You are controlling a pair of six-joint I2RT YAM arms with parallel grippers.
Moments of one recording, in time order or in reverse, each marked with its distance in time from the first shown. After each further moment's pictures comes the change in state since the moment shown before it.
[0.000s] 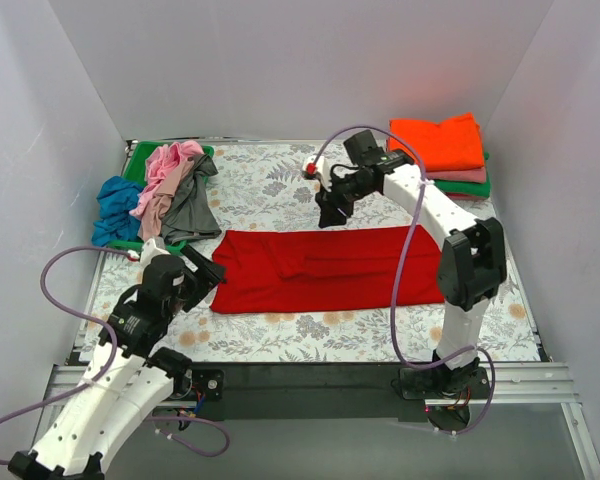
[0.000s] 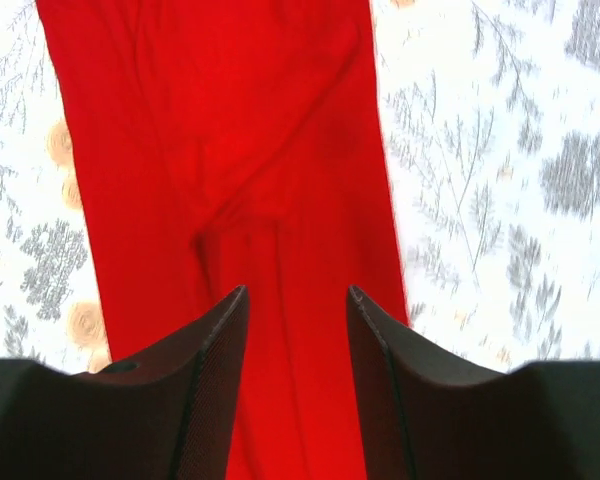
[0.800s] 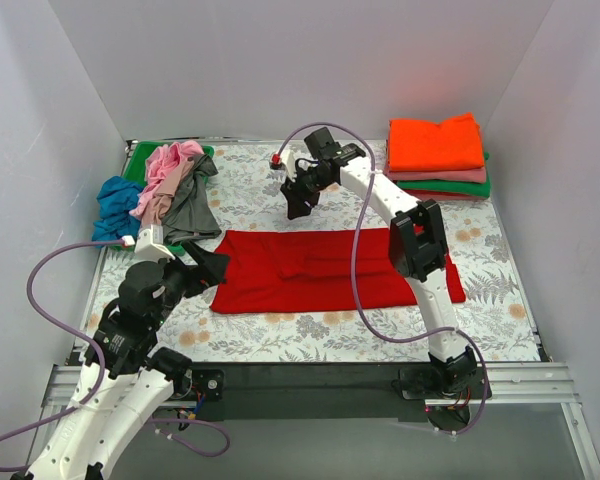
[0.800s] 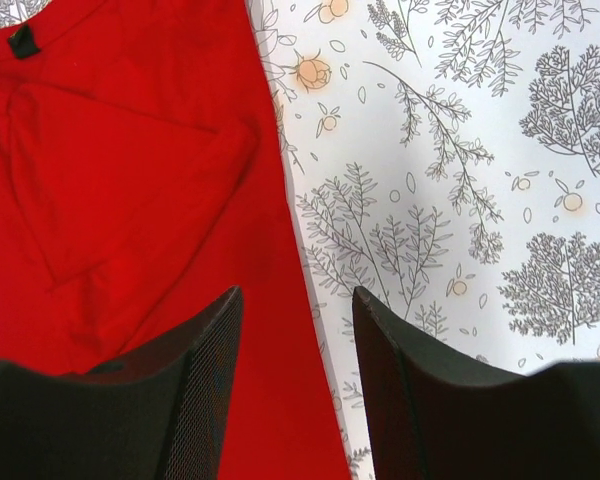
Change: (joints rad) left arm 0.000 -0.137 0.034 0.184 0.113 0.330; right arm 0.098 0.475 0.502 0.008 0.044 0.167
